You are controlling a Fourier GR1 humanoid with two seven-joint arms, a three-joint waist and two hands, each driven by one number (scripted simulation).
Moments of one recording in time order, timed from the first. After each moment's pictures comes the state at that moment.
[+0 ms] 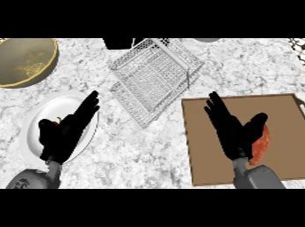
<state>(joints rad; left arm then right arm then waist) -0.12 0.36 -0.33 -1.57 0.27 0.13 0.19 -0.15 -0.21 0.34 -1.42 -0.46 -0.25 0.07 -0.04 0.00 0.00</state>
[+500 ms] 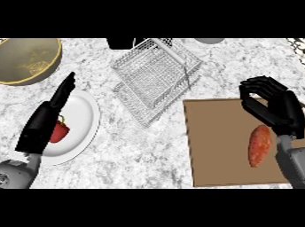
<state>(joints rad) -0.18 0.48 -0.29 -1.61 0.06 0.19 0.05 -0.26 -0.41 0.15 -1.43 -0.31 -0.35 0.03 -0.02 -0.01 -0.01</state>
